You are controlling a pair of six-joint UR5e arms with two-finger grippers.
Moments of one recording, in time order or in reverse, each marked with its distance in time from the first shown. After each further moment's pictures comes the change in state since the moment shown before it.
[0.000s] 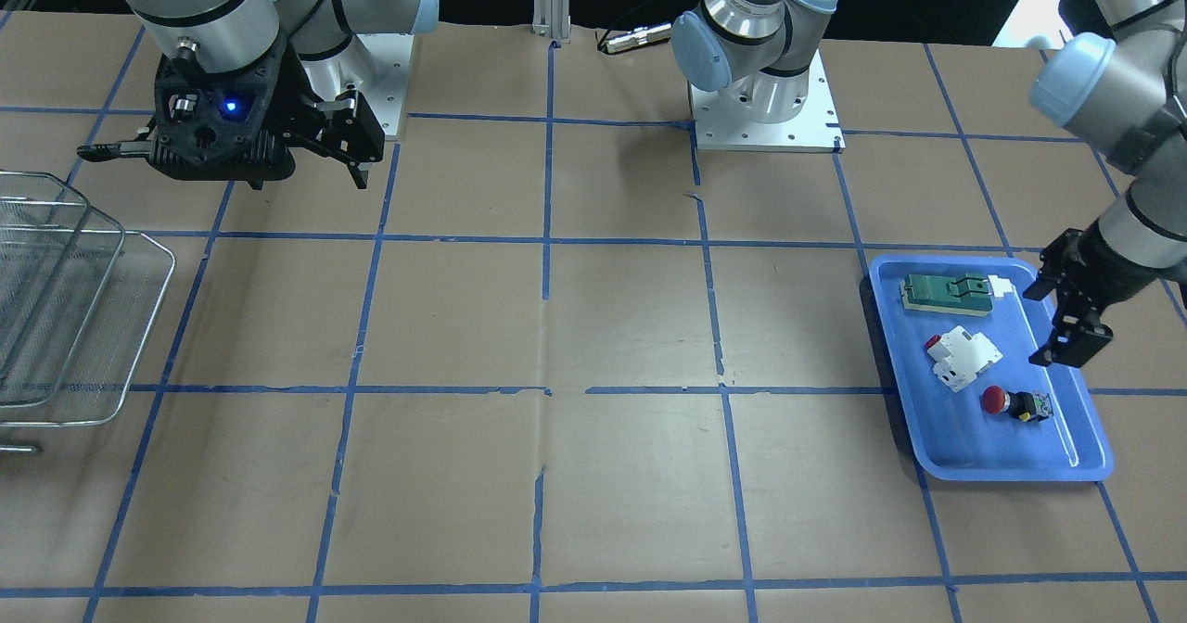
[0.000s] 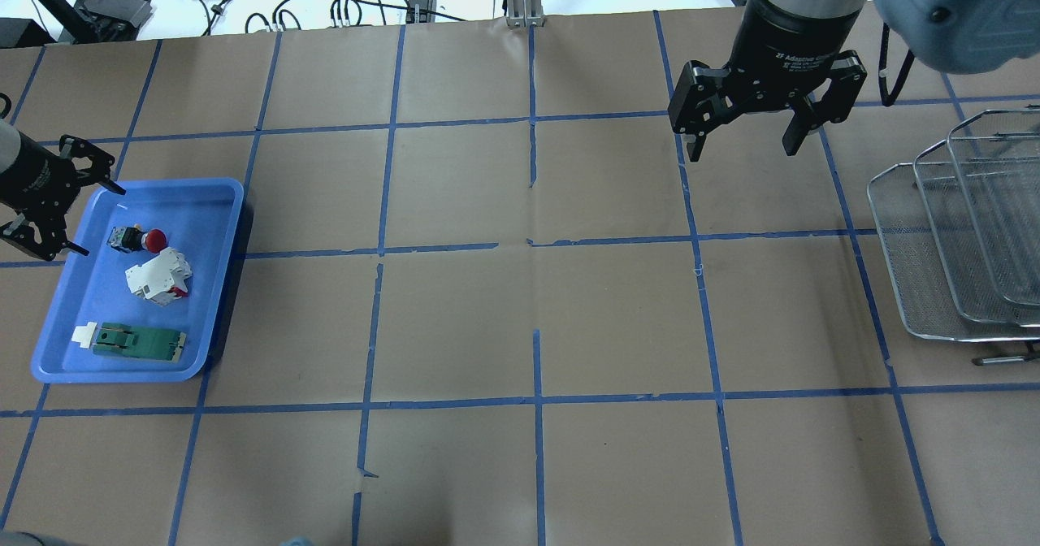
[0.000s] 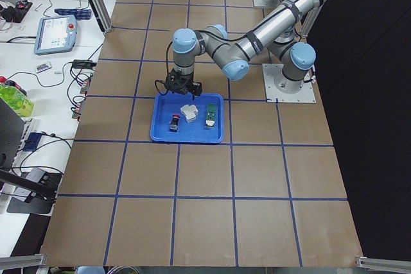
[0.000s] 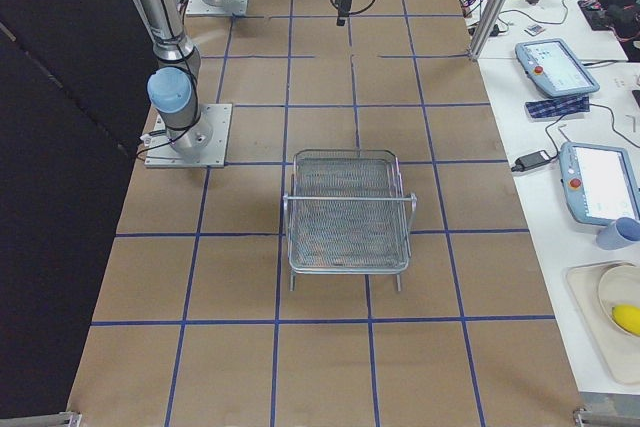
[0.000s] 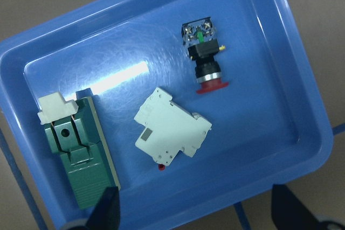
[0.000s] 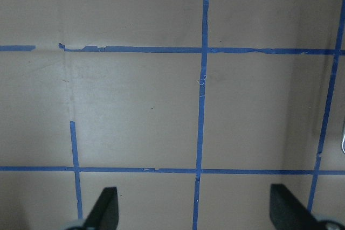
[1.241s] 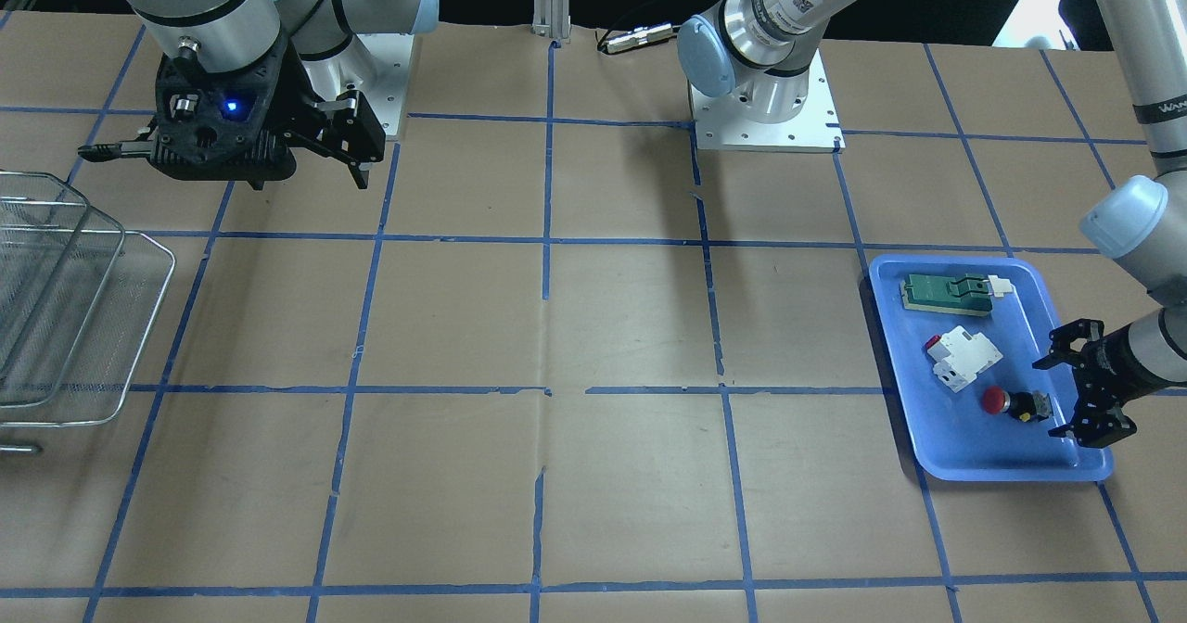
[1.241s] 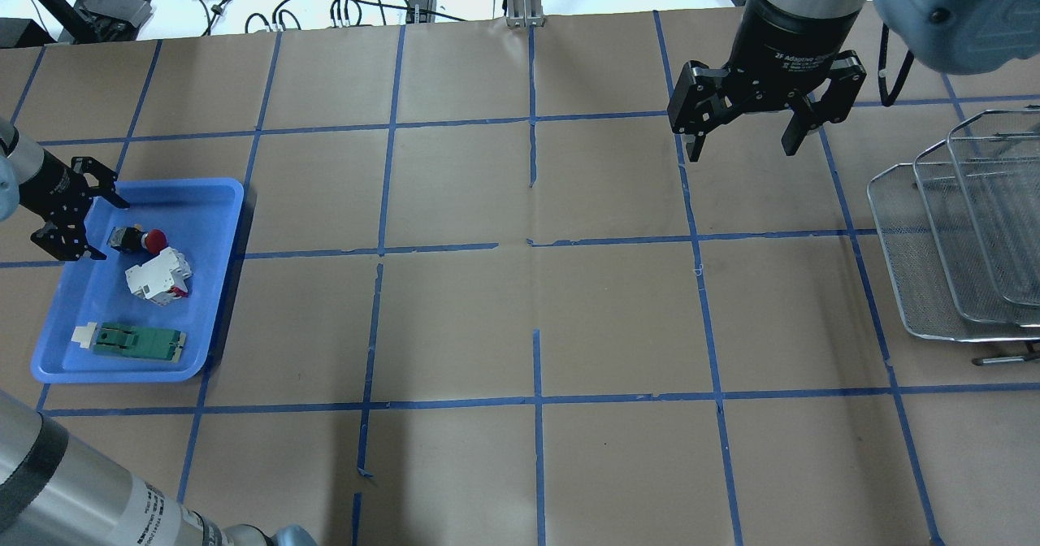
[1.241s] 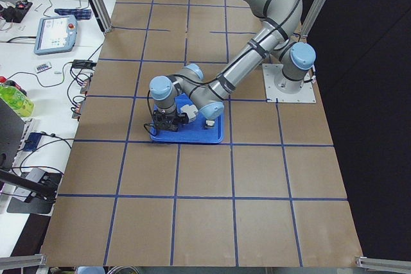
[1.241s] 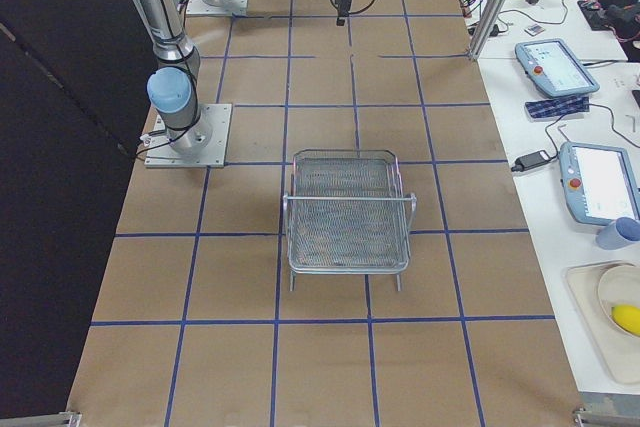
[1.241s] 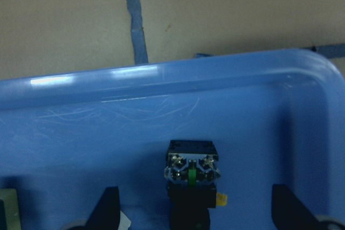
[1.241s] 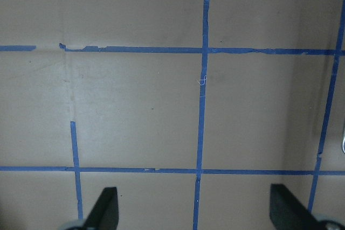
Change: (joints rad) left arm 0.066 -0.321 0.182 0.007 0.001 -0.128; right arm 0.001 0.000 0.000 -0.001 0.001 0.000
